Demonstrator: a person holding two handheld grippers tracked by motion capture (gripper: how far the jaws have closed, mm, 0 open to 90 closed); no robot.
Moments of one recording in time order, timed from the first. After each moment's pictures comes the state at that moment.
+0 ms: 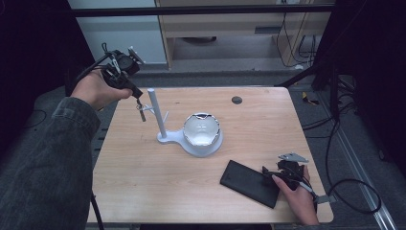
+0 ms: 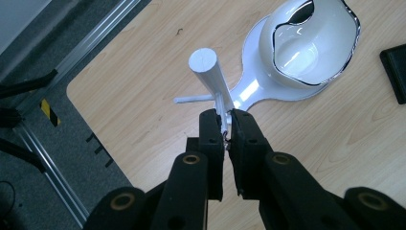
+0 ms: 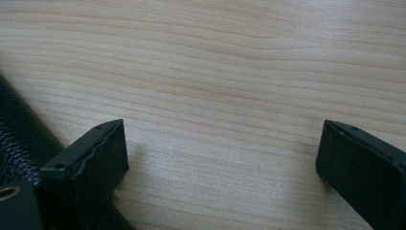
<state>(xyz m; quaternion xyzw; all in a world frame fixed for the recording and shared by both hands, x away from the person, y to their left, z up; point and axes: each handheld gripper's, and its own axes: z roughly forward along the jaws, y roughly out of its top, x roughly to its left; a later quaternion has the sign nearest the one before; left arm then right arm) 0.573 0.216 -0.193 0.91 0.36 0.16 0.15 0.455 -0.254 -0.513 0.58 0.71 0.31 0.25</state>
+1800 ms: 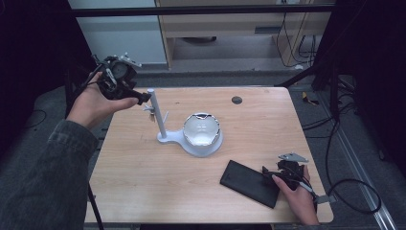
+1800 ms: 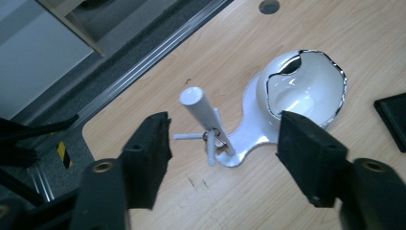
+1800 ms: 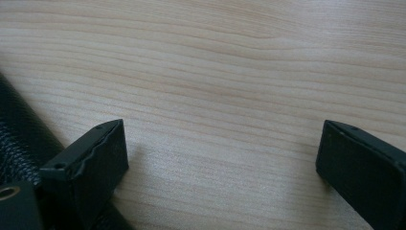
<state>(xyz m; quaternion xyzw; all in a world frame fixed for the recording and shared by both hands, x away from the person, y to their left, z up) 0.533 0.212 -0.198 0.87 0.34 0.24 0.25 0.455 -0.254 -0.513 0.58 0.71 0.31 0.25</state>
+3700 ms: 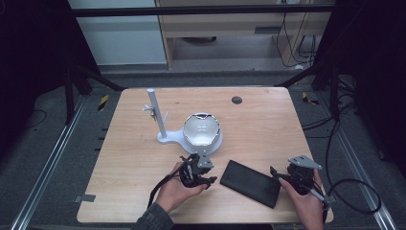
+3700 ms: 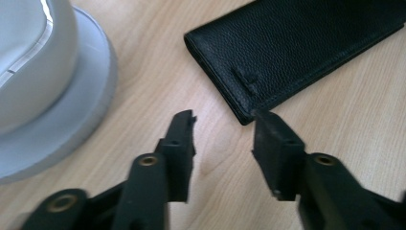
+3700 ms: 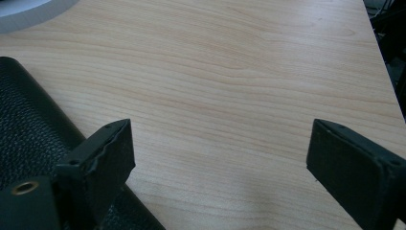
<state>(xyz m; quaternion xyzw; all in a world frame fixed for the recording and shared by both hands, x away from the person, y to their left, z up) 0.448 0.069 -0.447 0.91 0.23 0.09 0.32 0.429 -0.268 -0.487 0.55 0.71 0.34 0.29</state>
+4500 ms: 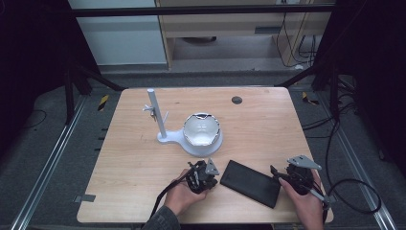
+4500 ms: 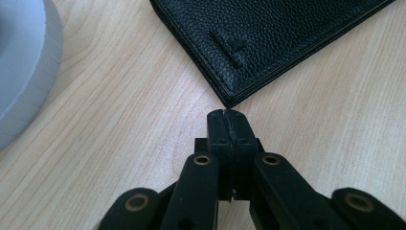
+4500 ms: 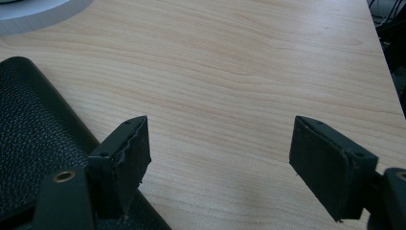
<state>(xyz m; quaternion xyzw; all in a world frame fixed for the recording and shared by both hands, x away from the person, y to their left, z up) 0.448 0.054 -0.478 0.93 0.21 0.08 0.29 0.428 -0.266 -0.485 0.53 0.71 0.34 0.29</state>
